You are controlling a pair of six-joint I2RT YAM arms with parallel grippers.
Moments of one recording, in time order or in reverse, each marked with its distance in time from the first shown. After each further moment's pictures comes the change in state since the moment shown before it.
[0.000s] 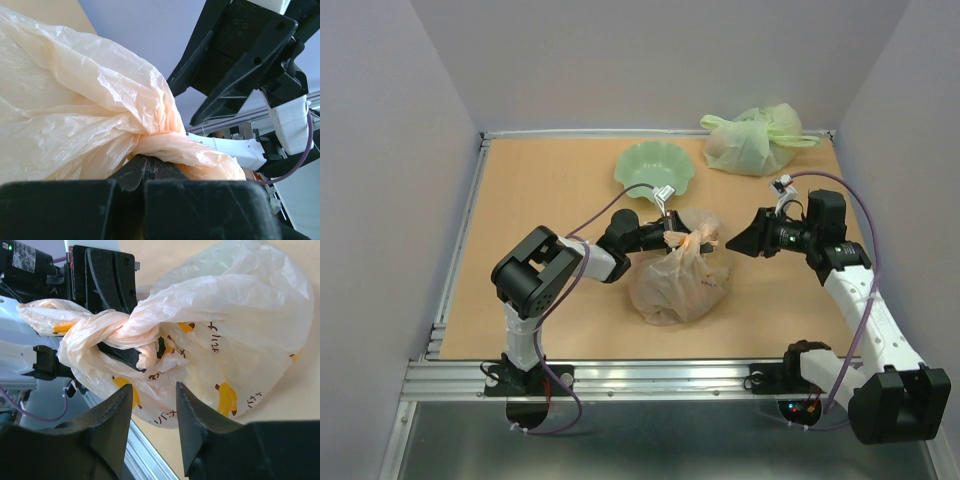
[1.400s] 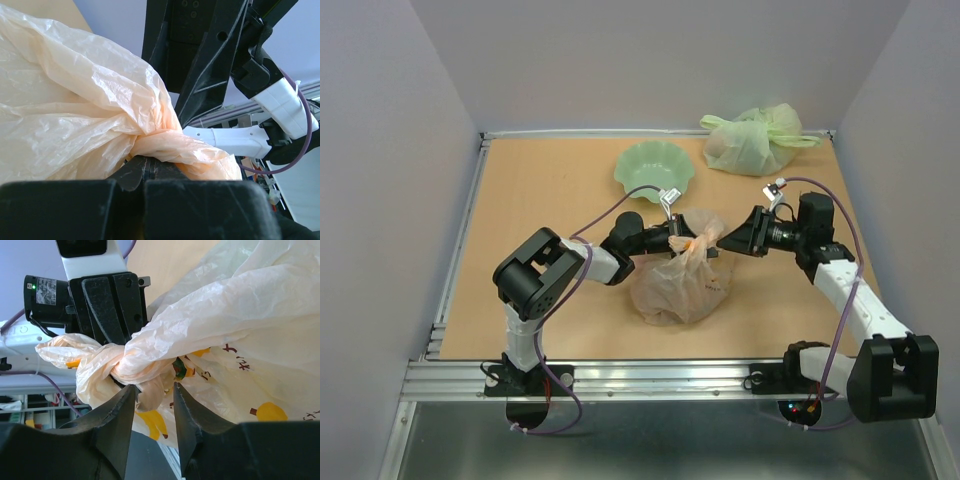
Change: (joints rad) left arm -0.034 0.000 0.008 0.000 0.002 0.006; right arm -0.010 0.121 -0.117 0.293 -0.154 0.333
